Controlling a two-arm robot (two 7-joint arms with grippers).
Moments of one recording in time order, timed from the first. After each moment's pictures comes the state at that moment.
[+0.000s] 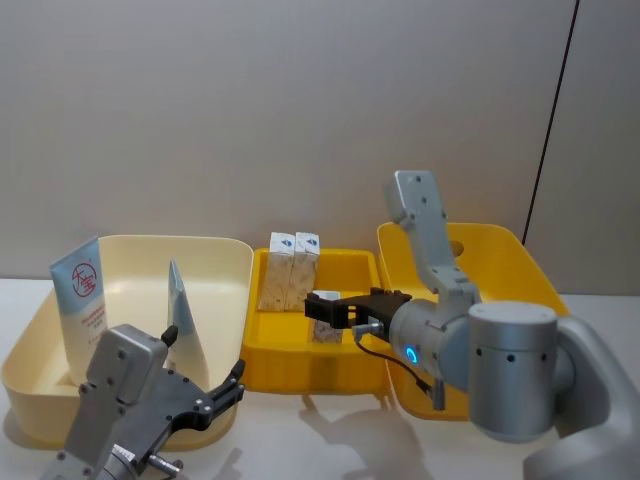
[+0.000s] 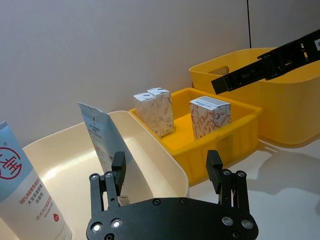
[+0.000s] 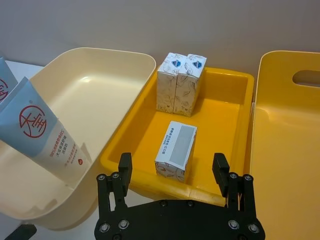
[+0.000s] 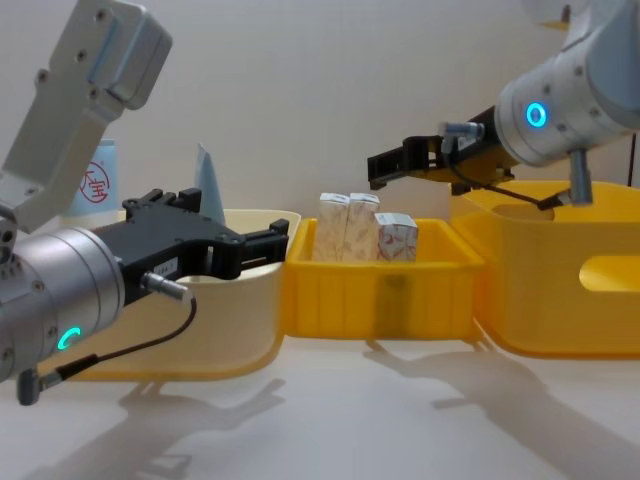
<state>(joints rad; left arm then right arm) -0.24 0.38 0.45 -1.63 -0.20 0.01 -0.01 0.57 0.05 -0.34 -1.48 0.35 0.83 -0.07</state>
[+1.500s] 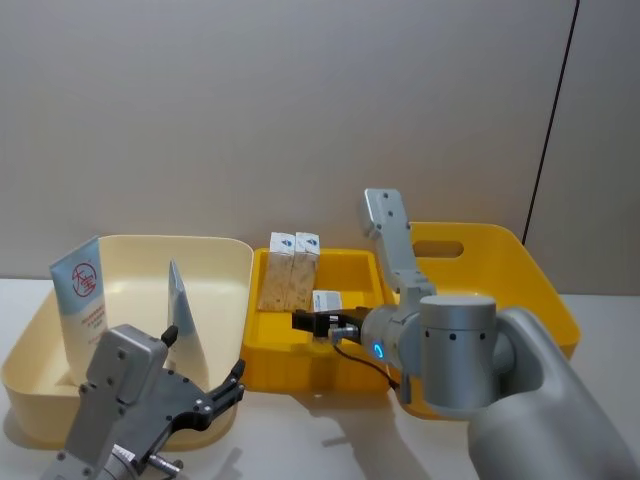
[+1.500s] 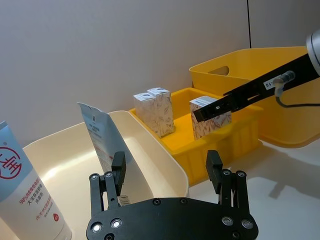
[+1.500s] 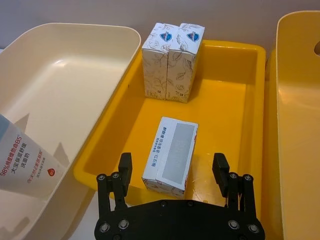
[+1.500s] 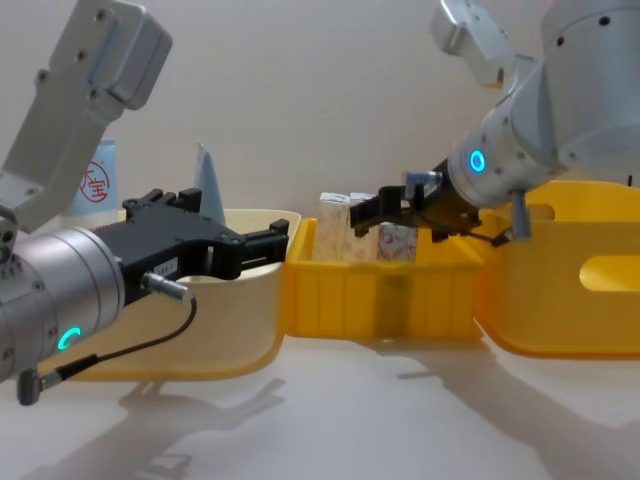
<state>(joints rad) -0.24 0.38 0.45 -1.63 -0.20 0.01 -0.01 0.69 -0.04 -0.32 -1.18 0.31 0.78 -0.08</state>
